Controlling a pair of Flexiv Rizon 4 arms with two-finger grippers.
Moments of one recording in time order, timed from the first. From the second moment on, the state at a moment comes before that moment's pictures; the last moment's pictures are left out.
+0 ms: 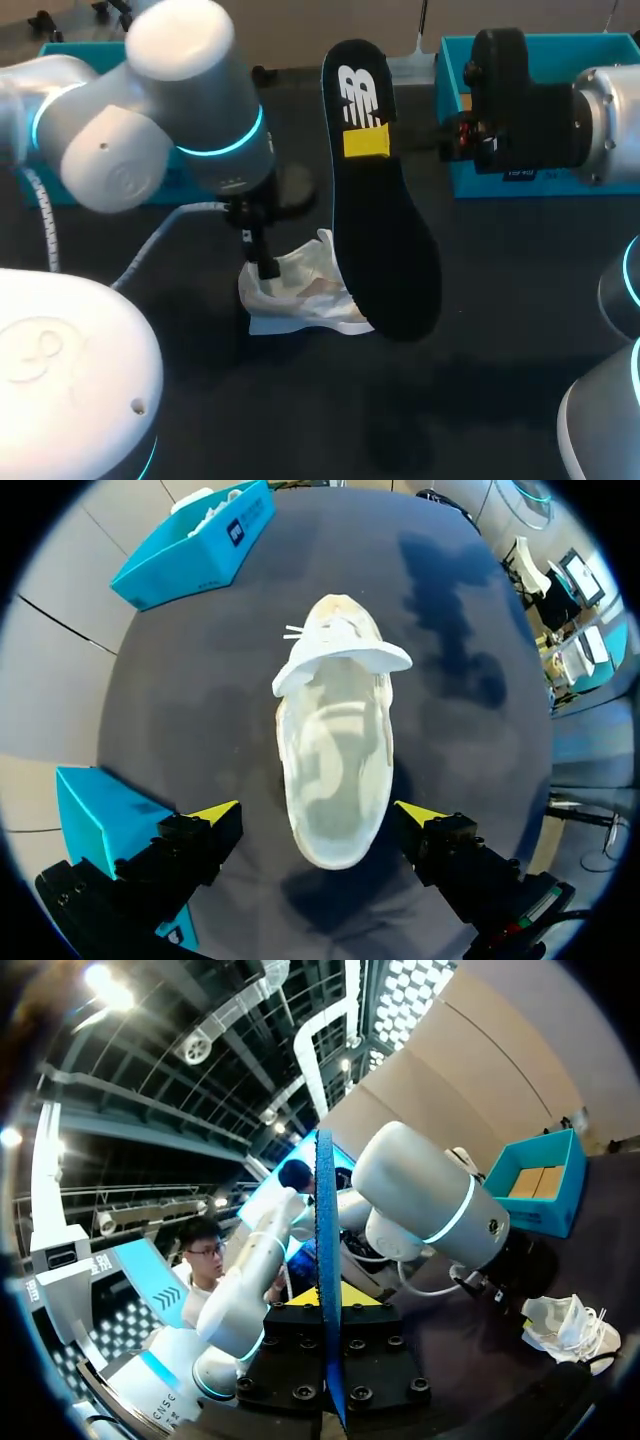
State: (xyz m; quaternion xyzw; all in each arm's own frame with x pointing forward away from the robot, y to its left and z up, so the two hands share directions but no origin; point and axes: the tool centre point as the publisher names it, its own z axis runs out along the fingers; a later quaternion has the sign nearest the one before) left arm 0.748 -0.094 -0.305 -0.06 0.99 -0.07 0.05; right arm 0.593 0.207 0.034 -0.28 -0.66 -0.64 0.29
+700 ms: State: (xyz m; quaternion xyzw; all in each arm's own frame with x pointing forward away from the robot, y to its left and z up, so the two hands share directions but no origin) left arm 0.742 -0.081 -0.308 -0.08 0.99 -0.02 0.06; right arm 0.593 0.207 0.034 -0.28 -0.66 -0.64 0.29
